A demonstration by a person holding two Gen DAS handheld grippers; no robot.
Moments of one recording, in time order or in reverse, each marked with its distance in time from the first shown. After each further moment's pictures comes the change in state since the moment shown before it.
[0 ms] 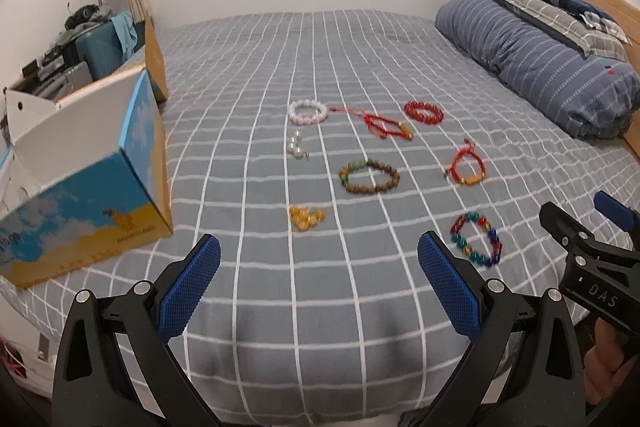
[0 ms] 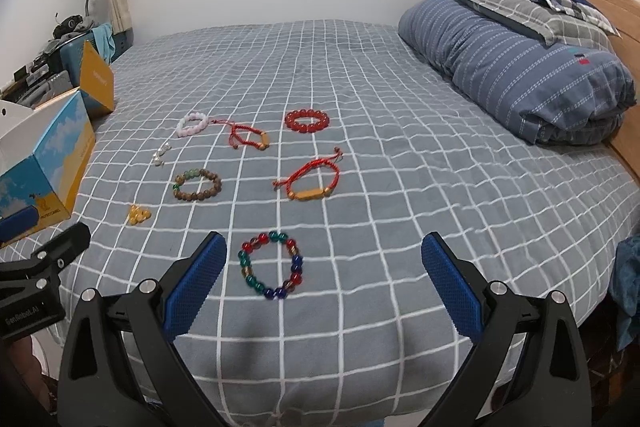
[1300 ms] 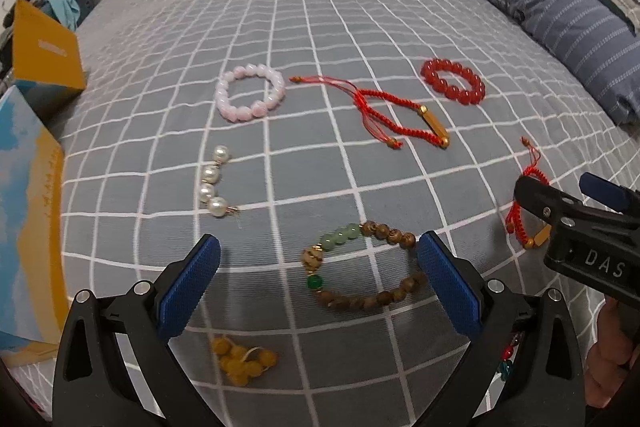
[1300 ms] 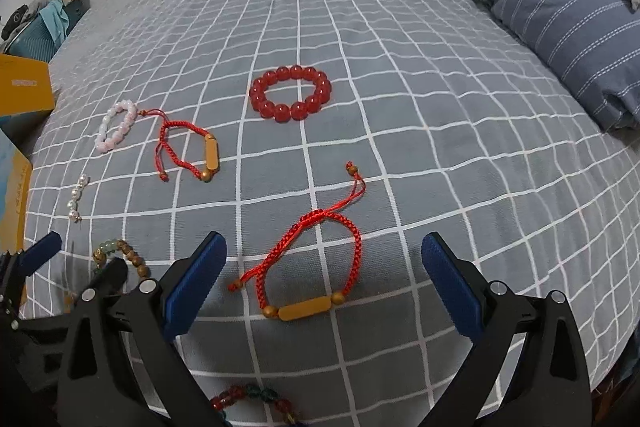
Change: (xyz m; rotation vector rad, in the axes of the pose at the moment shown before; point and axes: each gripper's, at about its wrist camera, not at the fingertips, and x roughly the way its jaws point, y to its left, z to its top) left arm 0.176 -0.032 0.068 0.068 0.263 -0.054; right arm 0.187 -0.010 0.070 0.070 0.351 0.033
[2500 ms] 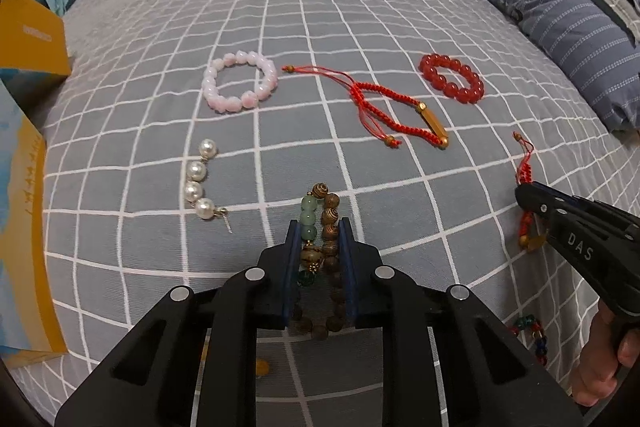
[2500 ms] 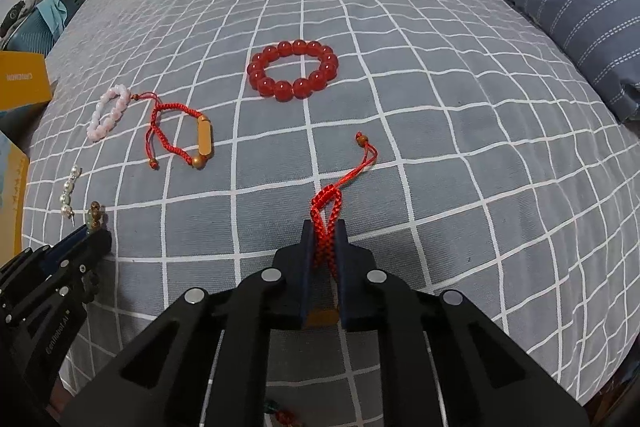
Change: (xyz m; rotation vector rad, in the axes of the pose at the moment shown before) left arm 0.006 0.006 0.008 -0.029 0.041 -0.054; right arm 0.013 0.001 0.000 0.003 0.040 0.022
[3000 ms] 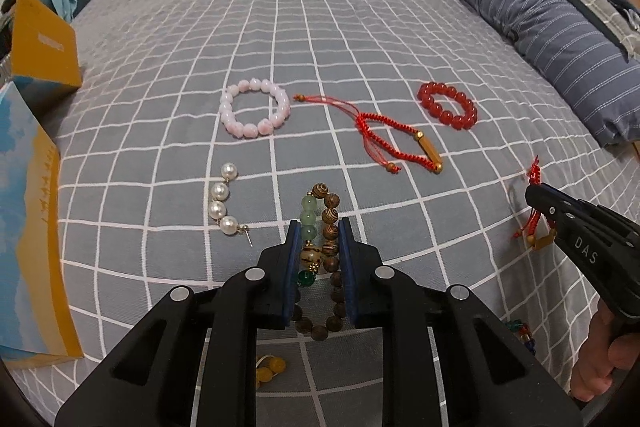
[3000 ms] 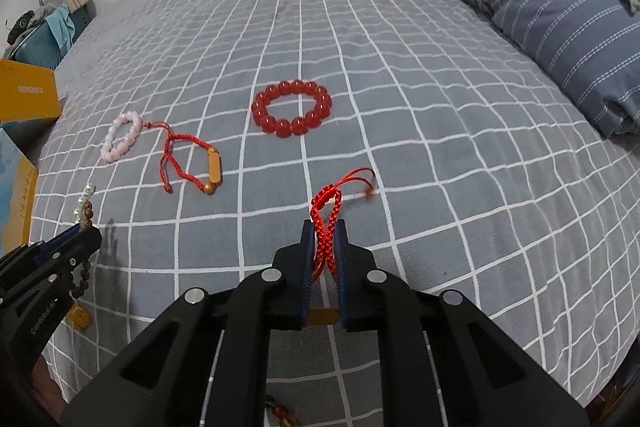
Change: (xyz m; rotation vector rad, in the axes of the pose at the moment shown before) left arm -0.023 0.010 0.004 -0.011 -0.067 -0.011; right arm -0.029 -0.005 0.000 -0.010 -0.118 -0.007
